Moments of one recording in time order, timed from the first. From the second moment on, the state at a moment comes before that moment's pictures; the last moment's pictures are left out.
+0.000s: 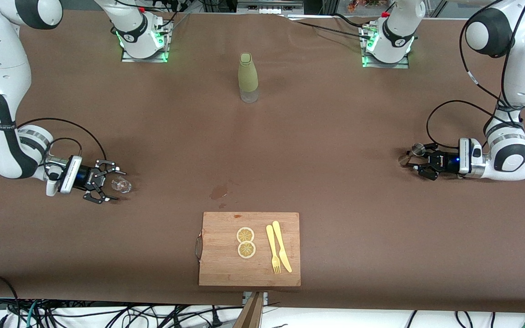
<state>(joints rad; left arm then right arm) 0.34 0.95 0.17 -1.62 -1.01 1.37 2.72 -0.23 0.82 -0.08 -1.72 1.23 1.85 -2.36</state>
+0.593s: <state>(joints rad) 0.34 0.95 0.17 -1.62 -1.01 1.35 2.73 -0.22 0.84 -0.06 -1.72 1.24 1.84 -2.36</state>
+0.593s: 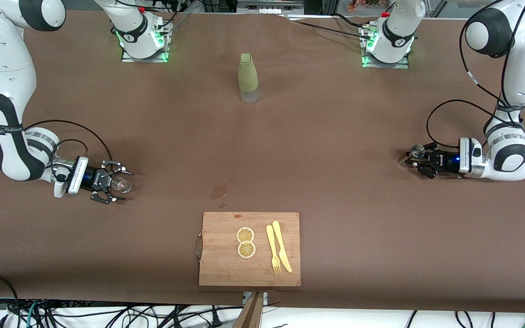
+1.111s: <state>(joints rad) 0.34 0.95 0.17 -1.61 -1.01 1.35 2.74 -0.22 0.86 -0.06 -1.72 1.25 1.83 -2.39</state>
